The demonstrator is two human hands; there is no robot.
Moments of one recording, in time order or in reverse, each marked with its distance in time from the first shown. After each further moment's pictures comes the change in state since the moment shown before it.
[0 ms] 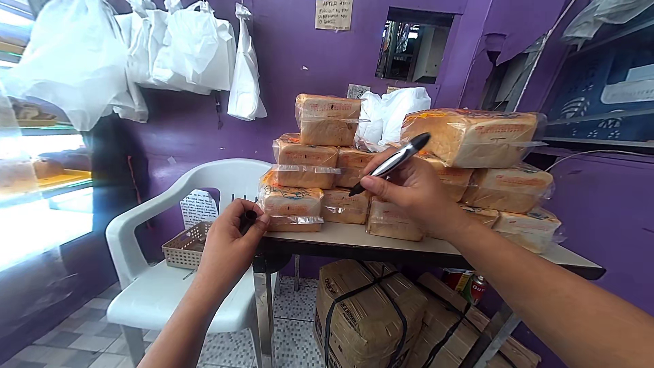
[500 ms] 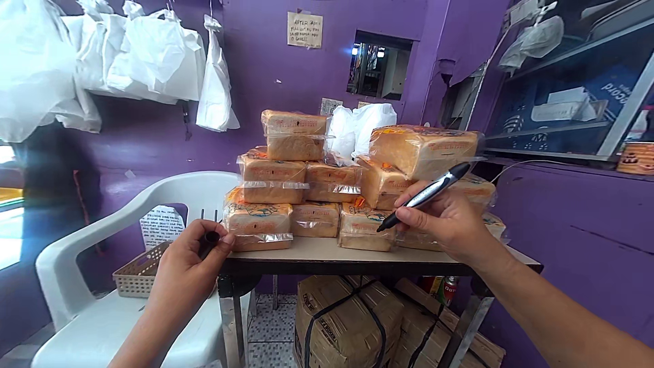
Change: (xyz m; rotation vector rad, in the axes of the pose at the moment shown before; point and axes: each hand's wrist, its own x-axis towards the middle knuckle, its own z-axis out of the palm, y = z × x) left_hand 0.000 -0.009 0.002 0.006 0.026 0.039; right_hand -0.060 -0.021 -0.064 0.041 0.105 0.212
